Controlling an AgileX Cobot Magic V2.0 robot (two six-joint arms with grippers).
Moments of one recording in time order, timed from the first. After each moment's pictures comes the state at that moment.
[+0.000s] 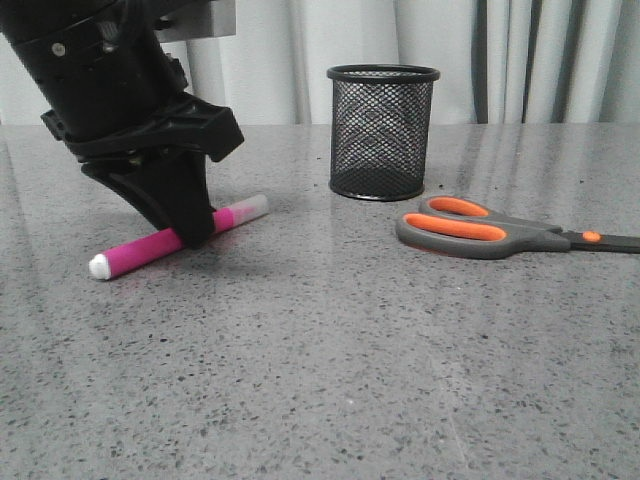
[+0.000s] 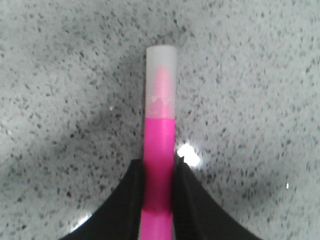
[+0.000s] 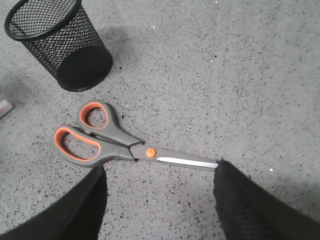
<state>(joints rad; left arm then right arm) -0.57 1.64 -1.20 -0.14 0.84 0.19 0.01 0.72 -0.61 0.47 0.61 -0.29</state>
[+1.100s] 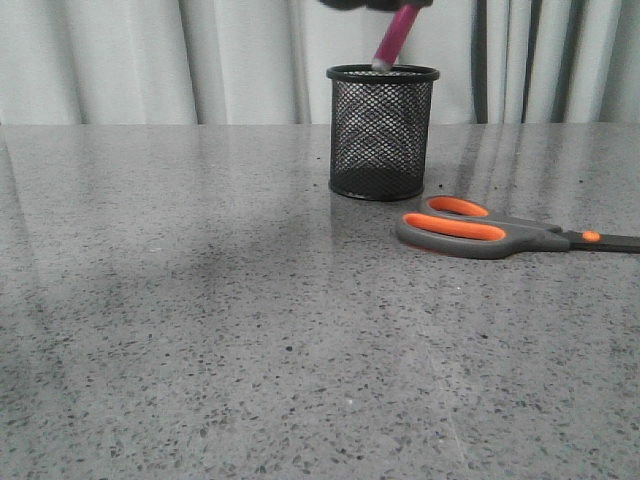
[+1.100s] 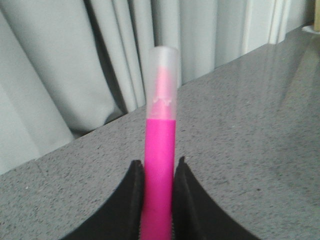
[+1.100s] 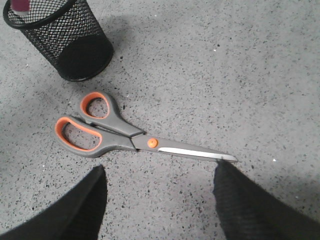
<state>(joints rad) -0.77 1.80 -1.33 -0.11 -0.21 0.21 0.01 0.72 -0.61 0.47 0.64 -0.29</state>
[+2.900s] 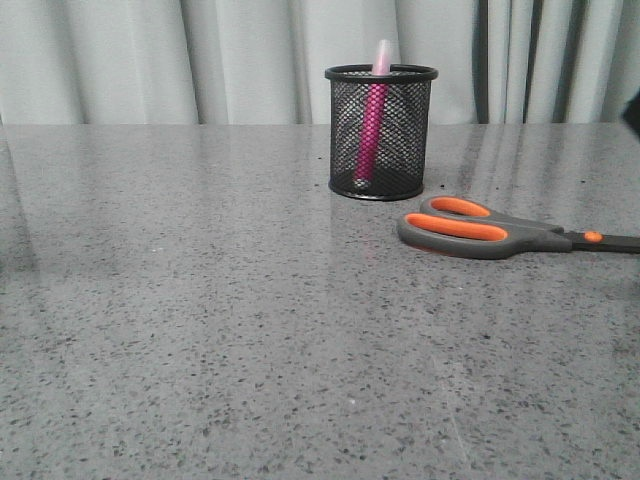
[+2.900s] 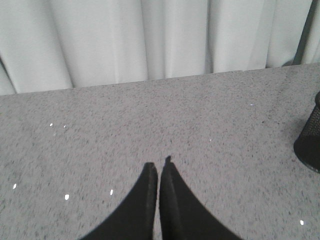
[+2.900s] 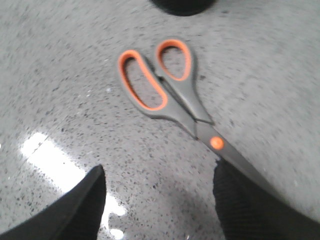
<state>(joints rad) -0.20 0.85 -0.72 -0.17 0.28 0.21 0.20 1.05 -0.86 0.44 0.86 -0.69</state>
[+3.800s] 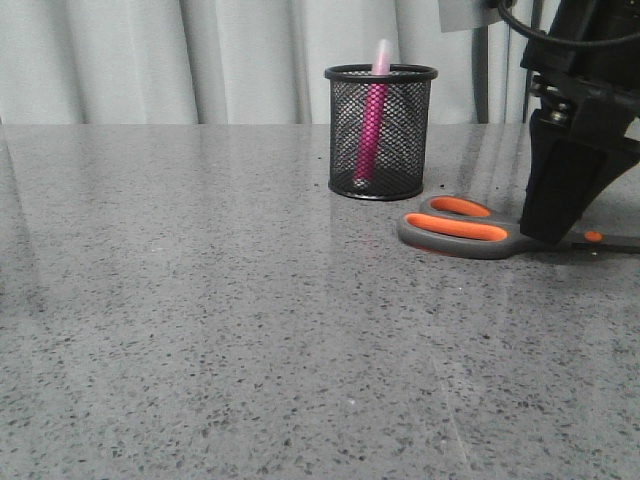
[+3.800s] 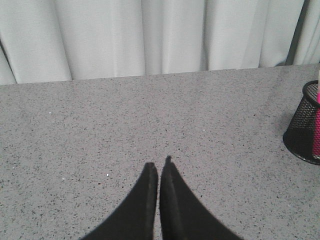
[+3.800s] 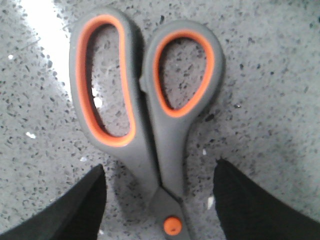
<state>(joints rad) -0.20 0.73 -0.63 -0.20 0.27 0.21 0.31 1.59 -1.21 0.20 1.03 -0.92</state>
